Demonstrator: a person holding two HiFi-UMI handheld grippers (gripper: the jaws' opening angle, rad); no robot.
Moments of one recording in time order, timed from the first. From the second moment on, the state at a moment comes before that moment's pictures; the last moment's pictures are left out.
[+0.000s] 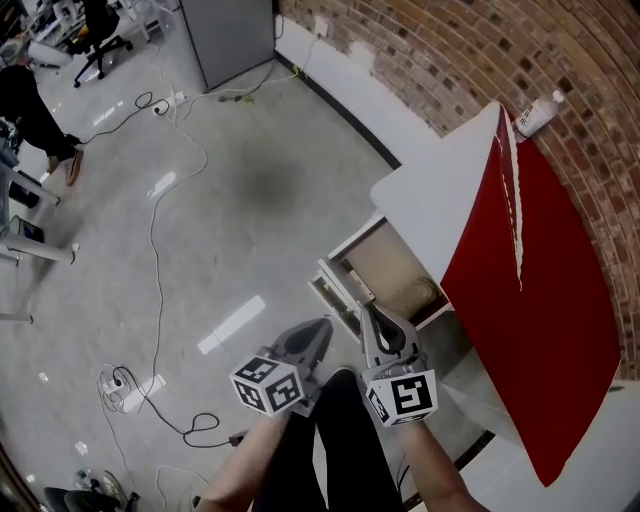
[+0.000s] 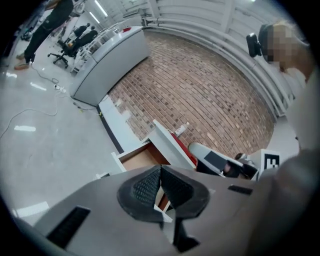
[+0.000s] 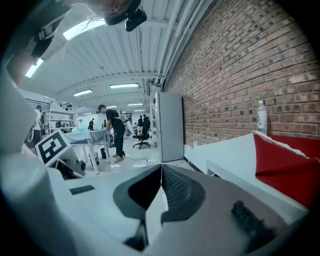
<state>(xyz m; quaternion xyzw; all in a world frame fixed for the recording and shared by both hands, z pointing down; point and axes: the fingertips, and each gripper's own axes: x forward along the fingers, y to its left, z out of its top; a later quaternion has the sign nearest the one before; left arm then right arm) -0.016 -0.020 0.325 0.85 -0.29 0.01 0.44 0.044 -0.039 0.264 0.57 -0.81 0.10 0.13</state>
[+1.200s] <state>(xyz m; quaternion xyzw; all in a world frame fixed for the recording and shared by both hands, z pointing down) 0.044 -0.057 0.540 0.73 -0.19 -0.10 0.65 0.055 -0.113 0.366 0.53 -0.83 0.11 0.10</state>
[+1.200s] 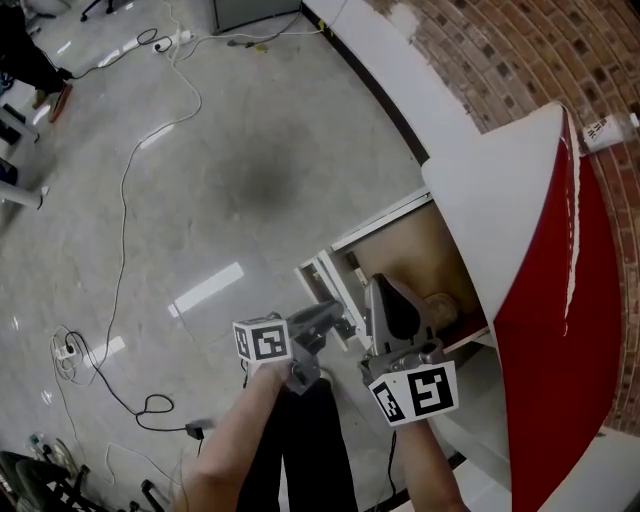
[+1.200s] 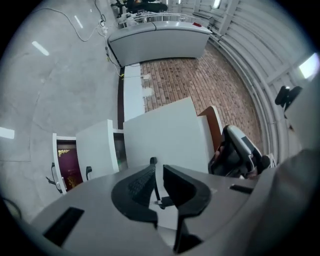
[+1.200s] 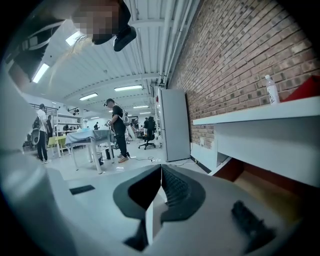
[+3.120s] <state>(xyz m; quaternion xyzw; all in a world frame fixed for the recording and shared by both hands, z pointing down) 0.107 -0.059 0.481 0.70 -0.09 -0.21 0.68 0.076 -0.109 0.327 0.57 -0.81 0.12 0.09</state>
